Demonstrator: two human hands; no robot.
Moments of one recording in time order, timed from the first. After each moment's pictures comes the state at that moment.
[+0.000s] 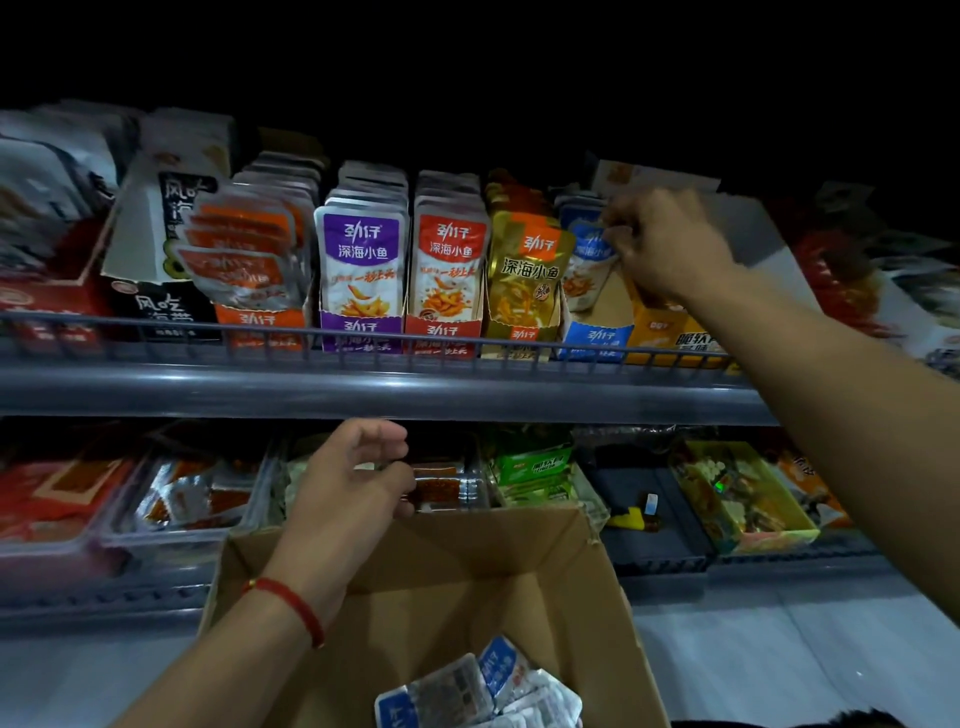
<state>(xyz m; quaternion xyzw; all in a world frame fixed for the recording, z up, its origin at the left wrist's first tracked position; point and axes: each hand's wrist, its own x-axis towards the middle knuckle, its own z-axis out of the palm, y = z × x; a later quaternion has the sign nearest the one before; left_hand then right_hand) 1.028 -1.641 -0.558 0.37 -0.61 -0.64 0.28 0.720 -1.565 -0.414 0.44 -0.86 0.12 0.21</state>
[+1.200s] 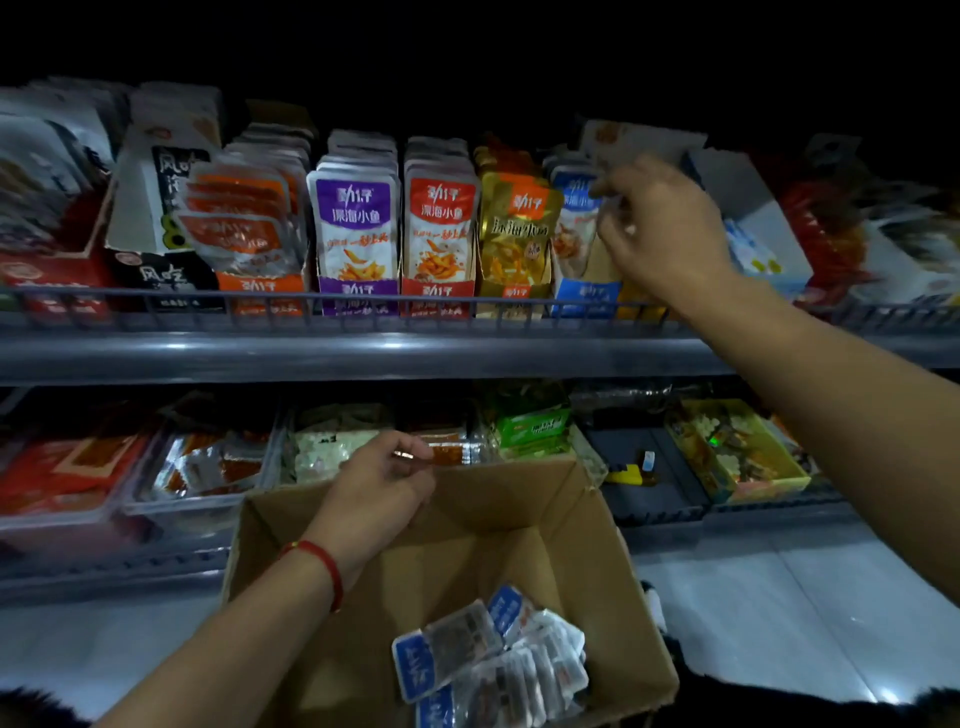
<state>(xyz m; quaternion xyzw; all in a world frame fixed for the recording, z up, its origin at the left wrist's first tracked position) 1.026 -1.640 -0.607 0.36 -0.68 -0.61 0.17 0.740 -1.539 -0.437 0.49 -0.79 0.16 0.32</state>
